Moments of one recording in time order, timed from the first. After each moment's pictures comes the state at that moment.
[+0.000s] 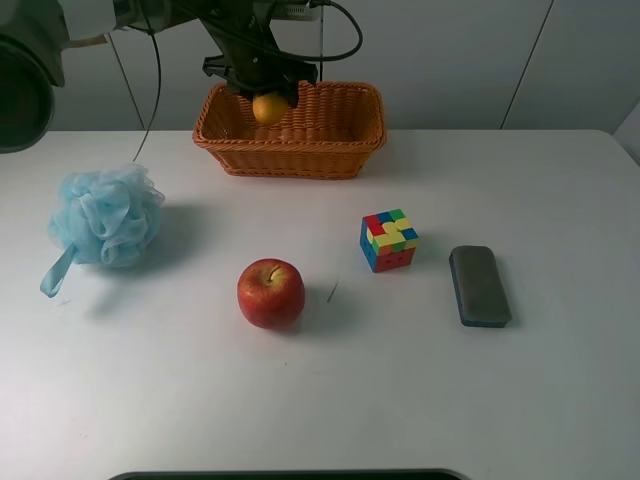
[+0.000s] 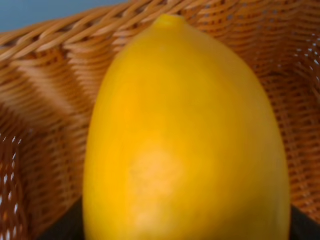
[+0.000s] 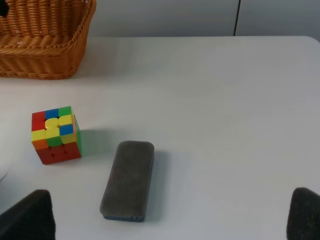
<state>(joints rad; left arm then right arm) -0.48 2.53 -2.34 0.05 0.85 -0.22 -0.04 0.00 -0.51 0.09 1.10 -0.07</state>
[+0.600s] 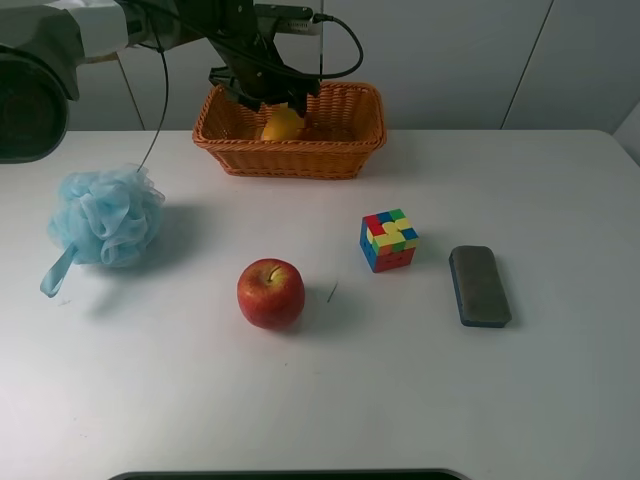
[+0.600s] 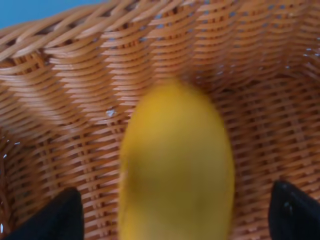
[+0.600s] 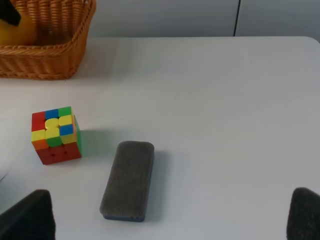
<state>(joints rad) -0.48 2.56 -2.35 0.05 0.82 -0.21 -0.04 0.00 -0.51 0.09 1.10 -0.07</state>
